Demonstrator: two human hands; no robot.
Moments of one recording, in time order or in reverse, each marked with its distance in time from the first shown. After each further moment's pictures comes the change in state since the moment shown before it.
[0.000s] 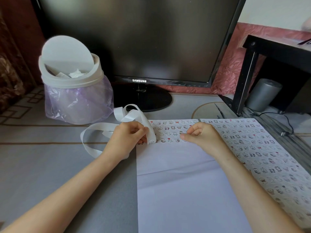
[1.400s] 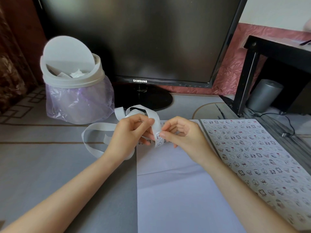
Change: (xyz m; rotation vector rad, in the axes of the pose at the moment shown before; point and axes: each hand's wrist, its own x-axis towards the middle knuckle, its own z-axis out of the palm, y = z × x) left_hand -0.016 0.026 -0.001 -0.349 -0.086 0.142; right_hand -0.033 -0.048 0.030 0.357 -0.197 -0.349
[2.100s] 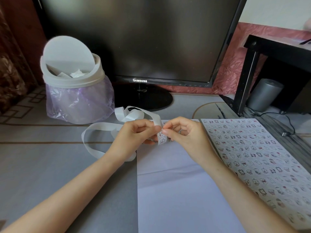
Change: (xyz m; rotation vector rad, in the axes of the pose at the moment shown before) left_hand -0.001 -0.003 0.002 -0.053 -0.106 -0.074; right_hand -0.002 0.003 -0.001 -0.082 0.084 -0.067
